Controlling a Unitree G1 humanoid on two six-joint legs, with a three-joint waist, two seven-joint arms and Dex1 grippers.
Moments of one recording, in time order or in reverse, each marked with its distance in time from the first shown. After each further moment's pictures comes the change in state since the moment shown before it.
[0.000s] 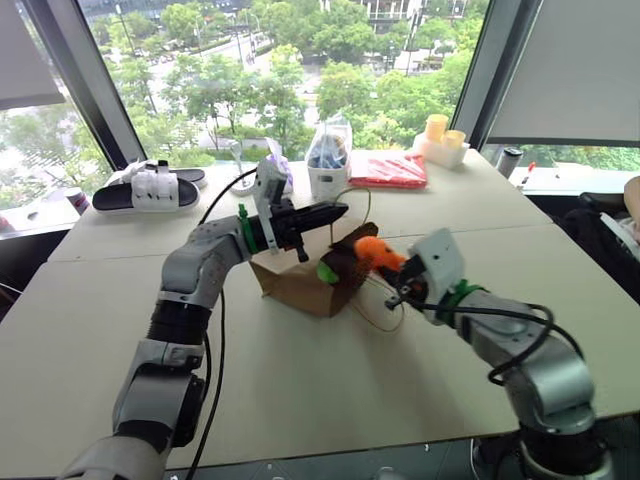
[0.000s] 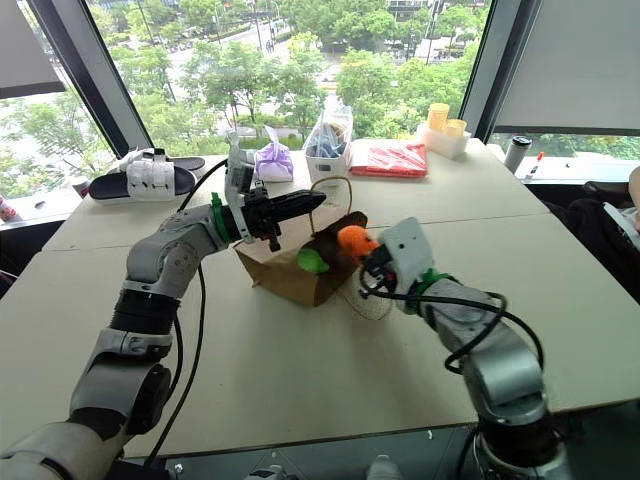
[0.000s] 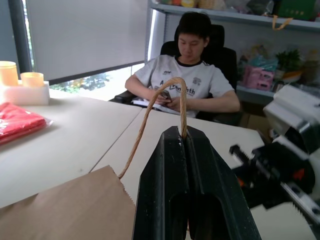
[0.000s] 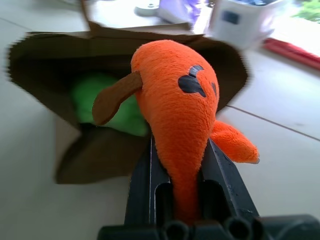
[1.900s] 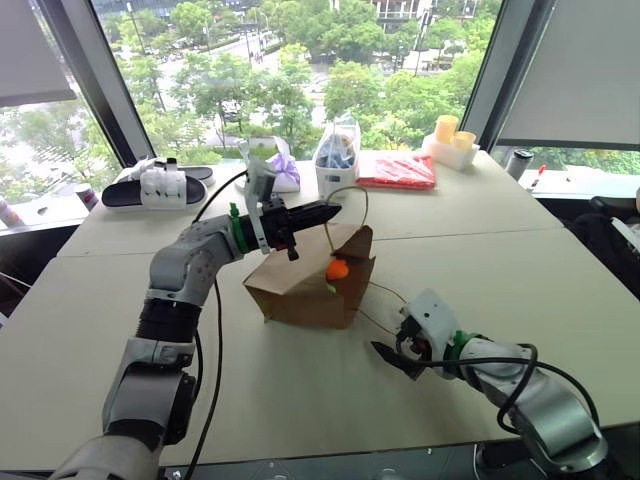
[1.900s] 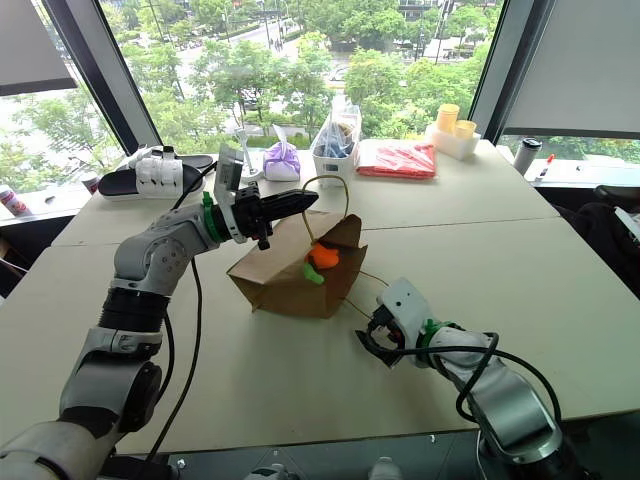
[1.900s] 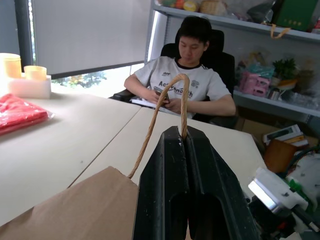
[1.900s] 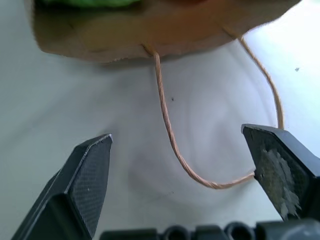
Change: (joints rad) left arm 0.002 0.056 0.010 0.005 -0.052 0.032 -0.015; right arm 0.261 -0.187 0.067 0.032 -0.050 -0.121 0.078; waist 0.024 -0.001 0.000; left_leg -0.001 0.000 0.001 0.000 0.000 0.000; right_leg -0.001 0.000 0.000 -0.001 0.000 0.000
